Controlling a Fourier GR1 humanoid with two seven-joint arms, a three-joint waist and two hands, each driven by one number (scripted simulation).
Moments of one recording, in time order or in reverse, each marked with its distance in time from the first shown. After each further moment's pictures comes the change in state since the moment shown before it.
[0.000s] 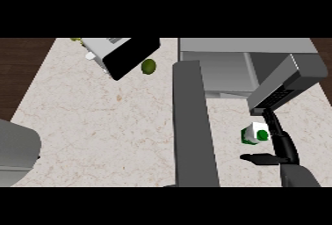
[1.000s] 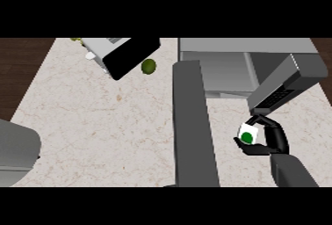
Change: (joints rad) left arm -0.011 0.020 0.056 0.020 0.054 -0.034 0.024; right arm -0.101 0.030 -0.026 0.084 -0.009 -0.056 -0.076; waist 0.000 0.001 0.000
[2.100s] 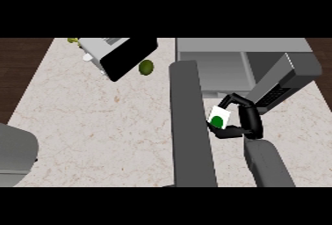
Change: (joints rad) left arm -0.024 -0.022 0.048 0.031 -0.009 -0.024 0.015; right arm 0.074 0.190 0.171 -0.571 -0.014 -0.071 0.331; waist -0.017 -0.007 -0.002
